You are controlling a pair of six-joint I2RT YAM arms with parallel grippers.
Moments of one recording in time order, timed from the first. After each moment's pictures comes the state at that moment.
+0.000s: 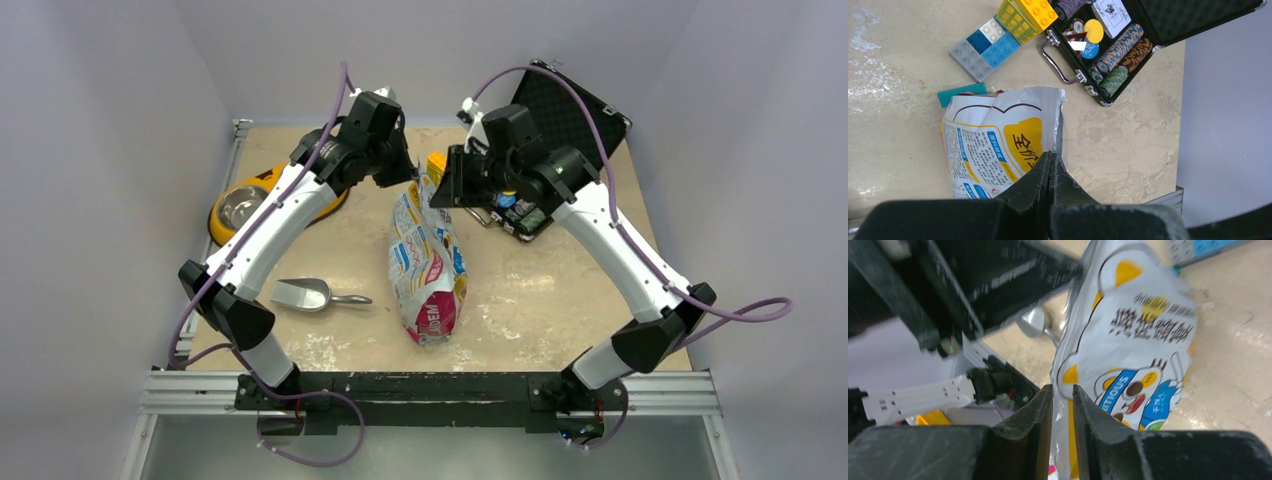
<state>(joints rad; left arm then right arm) -0.63 1.68 1.93 -0.97 -0.08 -0.78 0.67 1.51 1.75 -0.92 -0.26 0.56</state>
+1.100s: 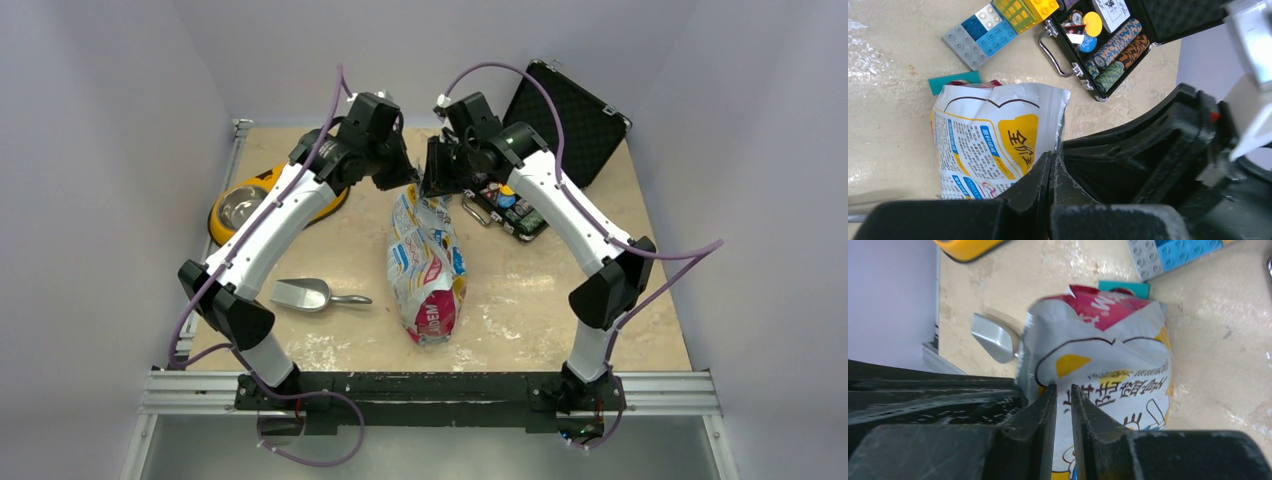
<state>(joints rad) -0.62 1.67 1.91 -0.97 -0.03 -0.84 0.62 1.84 2.02 -0.99 -0.20 0.56</state>
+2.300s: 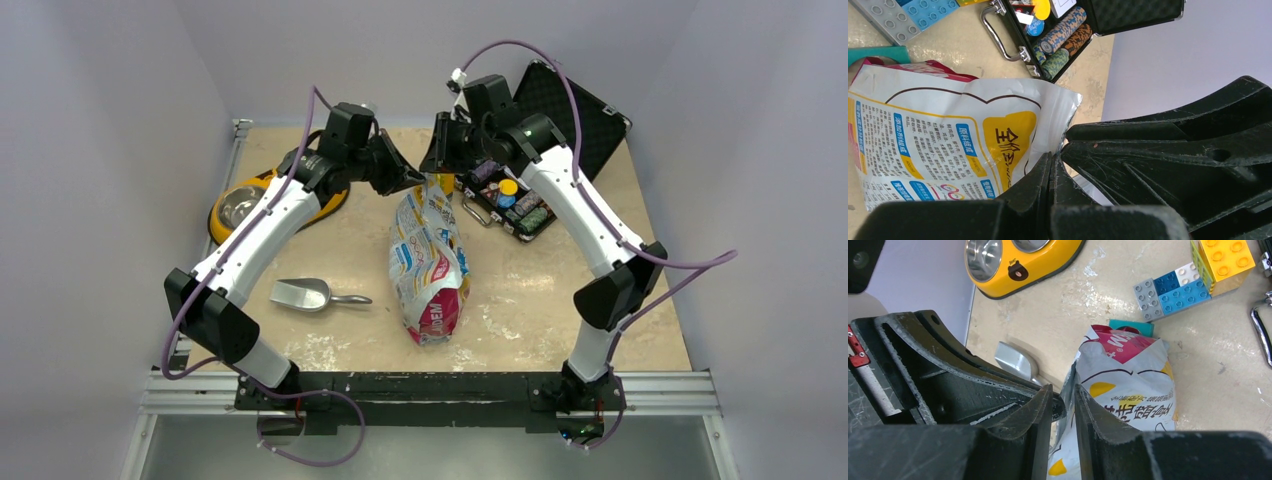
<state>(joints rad) -0.52 1.57 1.63 -0.69 0.26 -1.04 0.58 1.81 2.06 -0.92 -0.22 0.56</state>
